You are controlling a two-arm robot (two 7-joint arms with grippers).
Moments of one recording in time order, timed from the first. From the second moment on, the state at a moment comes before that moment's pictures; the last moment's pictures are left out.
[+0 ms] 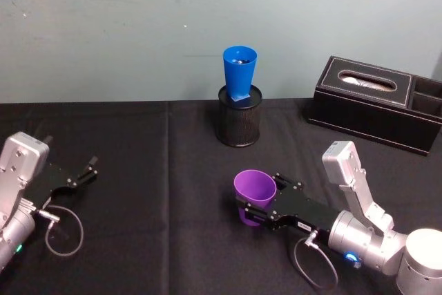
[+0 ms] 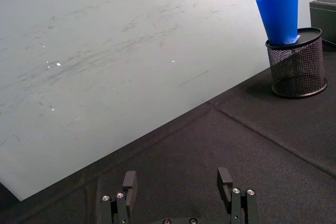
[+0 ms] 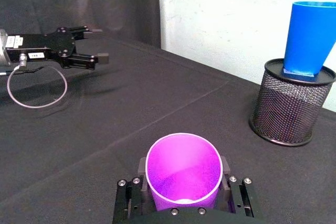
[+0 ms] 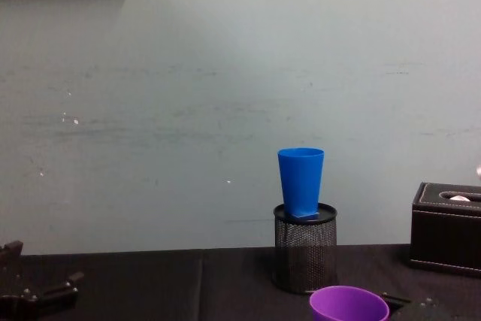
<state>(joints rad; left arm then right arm) -0.20 0.60 0.45 -1.41 -0.25 -0.12 0.03 0.26 0.43 -0.45 -1.31 0.37 -0.09 0.56</state>
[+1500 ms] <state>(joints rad) -0.20 0.60 0.45 -1.41 -0.25 -0.12 0.03 0.26 0.49 -0.42 -1.51 0.43 0.11 0.52</state>
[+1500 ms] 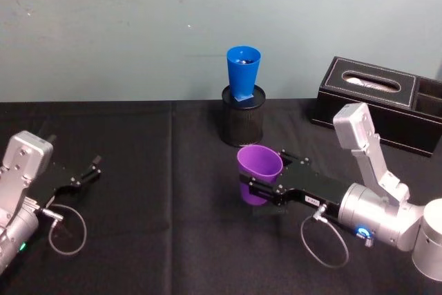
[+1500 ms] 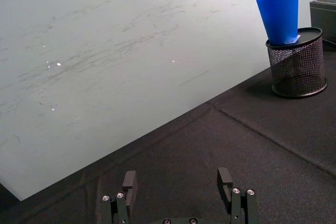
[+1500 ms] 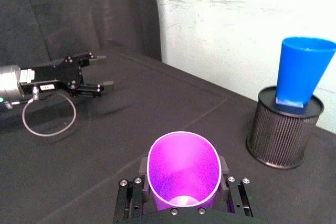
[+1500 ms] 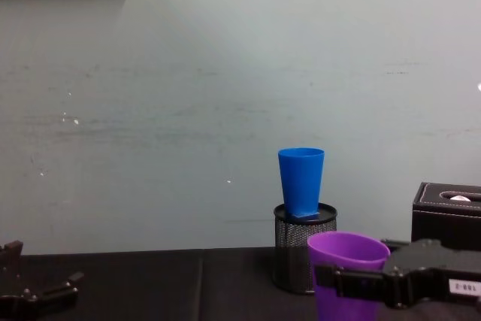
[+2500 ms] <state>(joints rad) -0.20 0.60 0.45 -1.41 -0.25 -0.12 0.03 0.37 0.51 -0.46 -1.55 0.43 0.24 0.49</state>
